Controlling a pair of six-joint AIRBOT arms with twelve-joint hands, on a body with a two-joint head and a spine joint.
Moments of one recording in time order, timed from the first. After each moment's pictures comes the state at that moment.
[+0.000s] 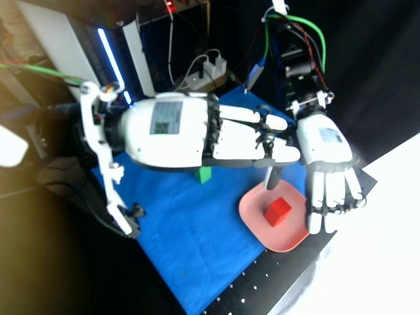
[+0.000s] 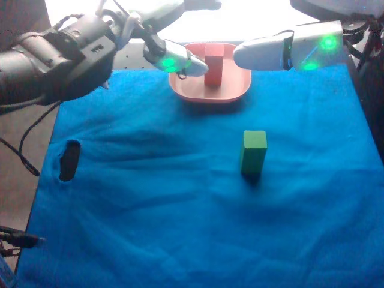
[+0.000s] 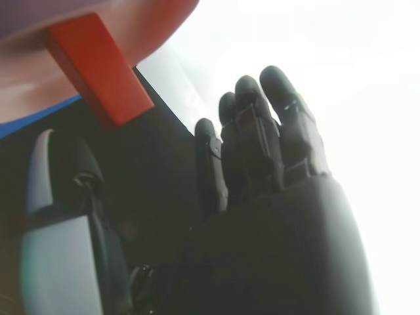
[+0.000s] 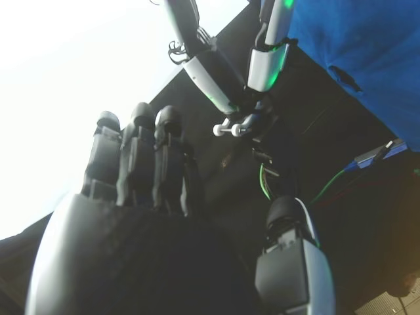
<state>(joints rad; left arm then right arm) 0.48 -1.51 1.82 0.16 -0.46 0.76 -0.43 -1.04 1.24 -0.43 0.56 -0.58</state>
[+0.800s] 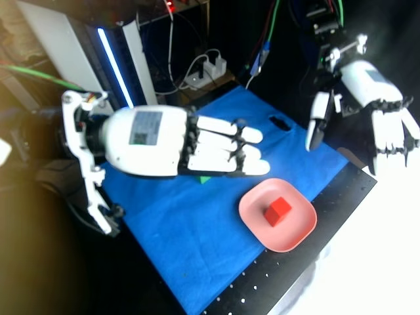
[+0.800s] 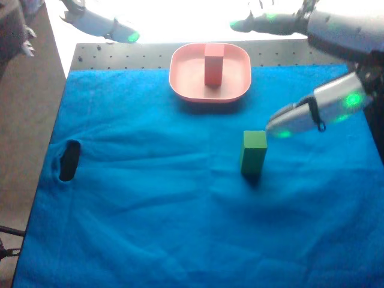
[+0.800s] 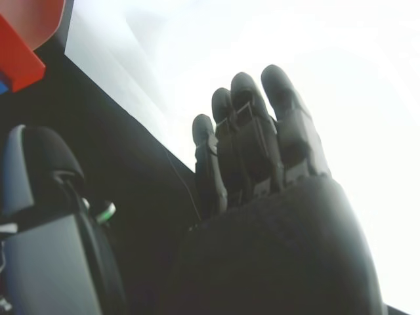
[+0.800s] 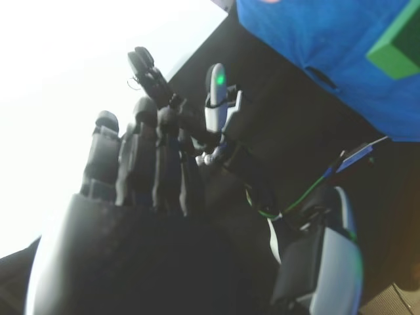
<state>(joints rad) 0.43 -1.23 1.63 0.07 -0.48 0.88 -0.53 -0.96 1.14 -0.41 0.56 -0.55</state>
